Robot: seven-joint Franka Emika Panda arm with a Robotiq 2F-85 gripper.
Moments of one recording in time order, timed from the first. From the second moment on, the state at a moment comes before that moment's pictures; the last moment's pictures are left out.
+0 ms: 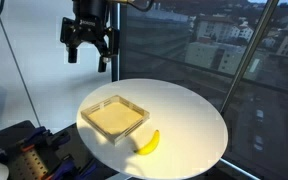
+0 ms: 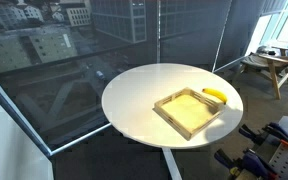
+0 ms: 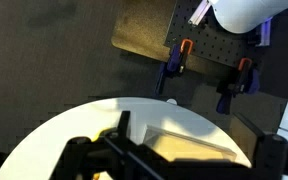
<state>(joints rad) -0.09 -0.57 -0.31 -2.36 -0.25 1.58 -0.56</state>
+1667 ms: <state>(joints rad) -0.09 -0.54 -0.31 -2.36 -0.17 1.65 -0.56</state>
